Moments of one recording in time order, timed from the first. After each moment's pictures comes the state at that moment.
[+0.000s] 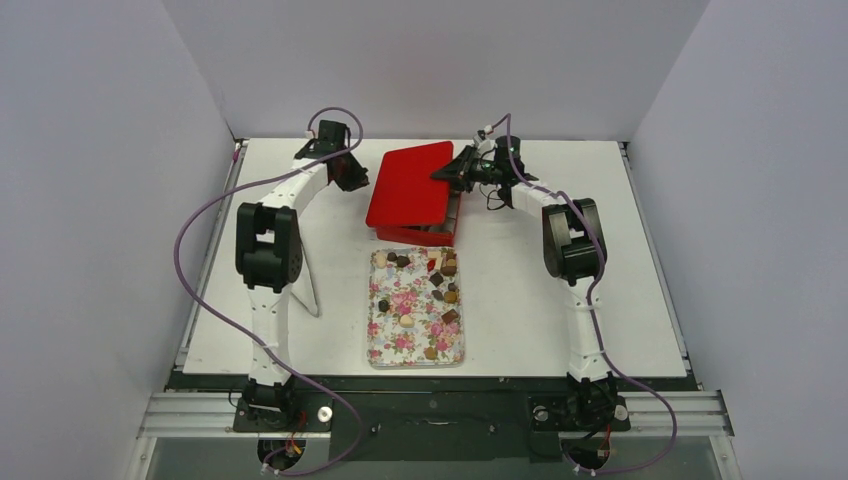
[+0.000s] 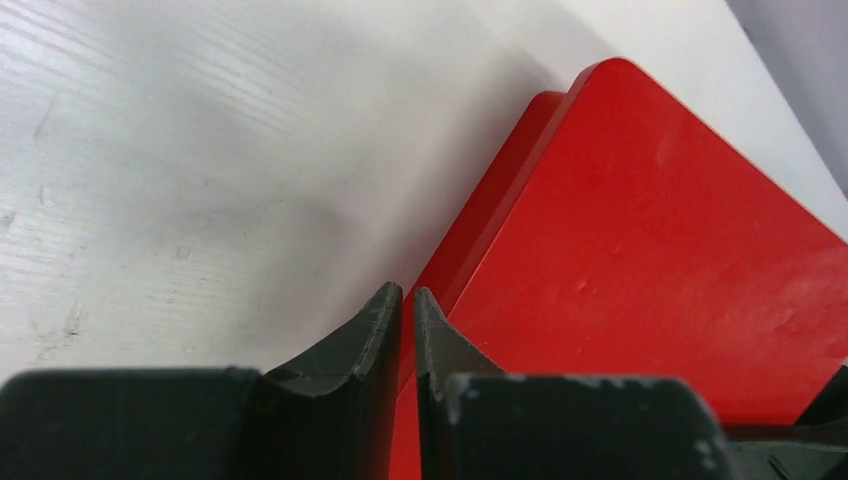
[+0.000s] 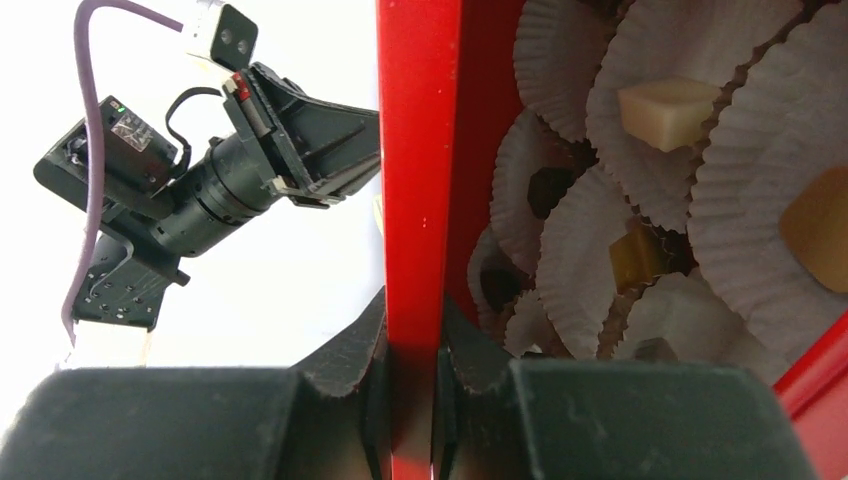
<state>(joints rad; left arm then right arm) -0.18 2.26 1.92 -0.51 0.05 -0.83 0.24 2.44 1.81 0.28 -0.90 1.12</state>
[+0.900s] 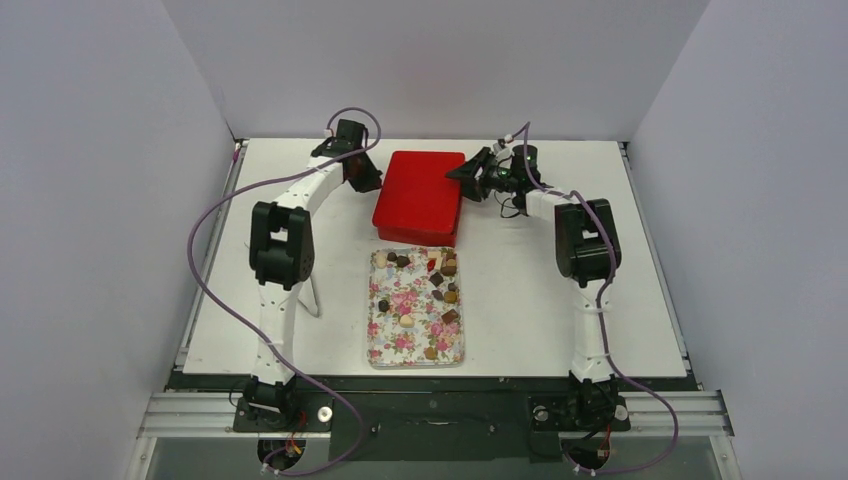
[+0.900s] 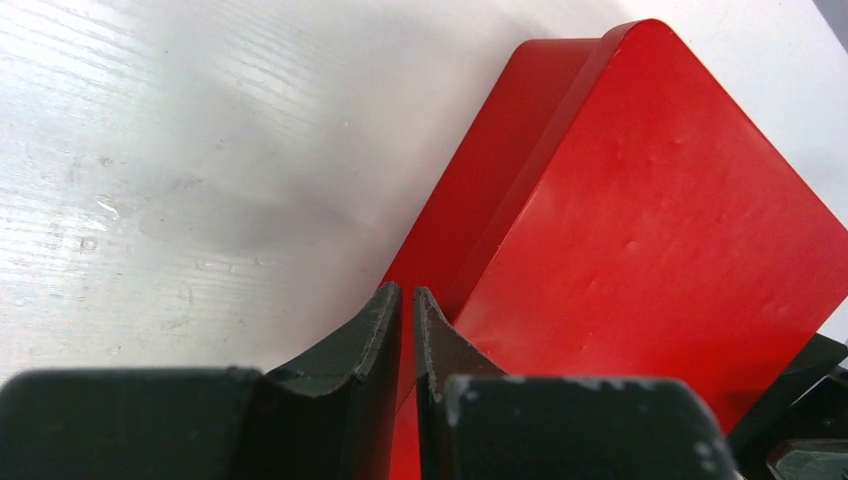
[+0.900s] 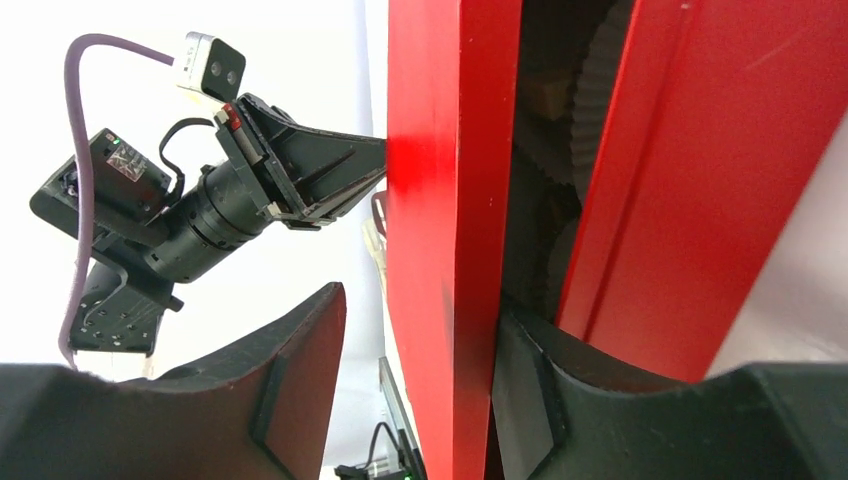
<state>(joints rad) -0.25 2.34 2.03 -0.59 0.03 -0.80 0.18 2.37 1.64 0.37 -0.86 1.16</state>
